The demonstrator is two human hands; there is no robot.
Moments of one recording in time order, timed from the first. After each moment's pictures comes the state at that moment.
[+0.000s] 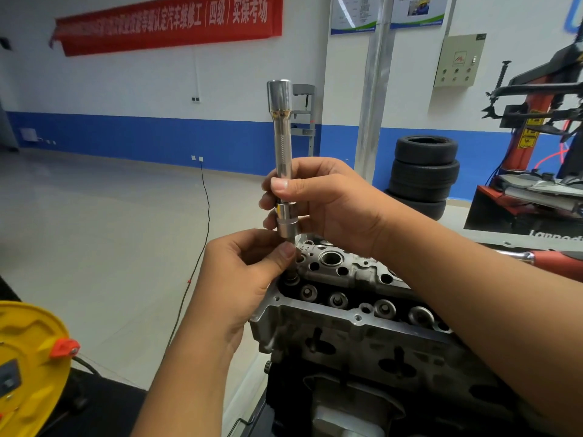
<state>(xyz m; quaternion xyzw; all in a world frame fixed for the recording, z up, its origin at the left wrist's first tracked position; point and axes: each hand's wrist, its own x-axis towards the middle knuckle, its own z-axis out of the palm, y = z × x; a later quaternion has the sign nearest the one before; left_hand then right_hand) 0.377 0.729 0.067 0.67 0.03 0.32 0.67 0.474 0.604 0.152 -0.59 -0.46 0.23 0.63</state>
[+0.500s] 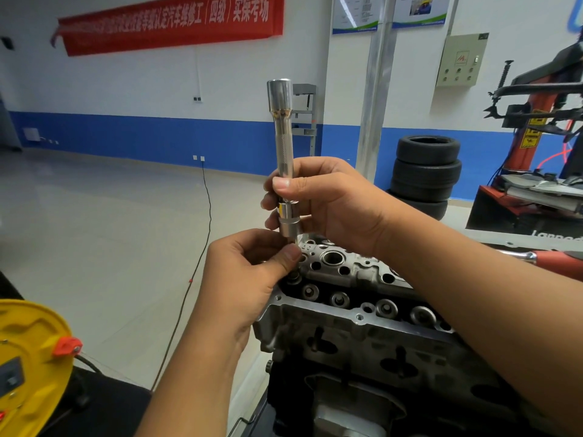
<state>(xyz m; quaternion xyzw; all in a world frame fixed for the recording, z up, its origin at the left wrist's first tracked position) 0.377 0.723 0.068 0.69 0.04 0.34 0.64 0.474 0.605 0.153 -0.59 -0.46 0.23 0.63</state>
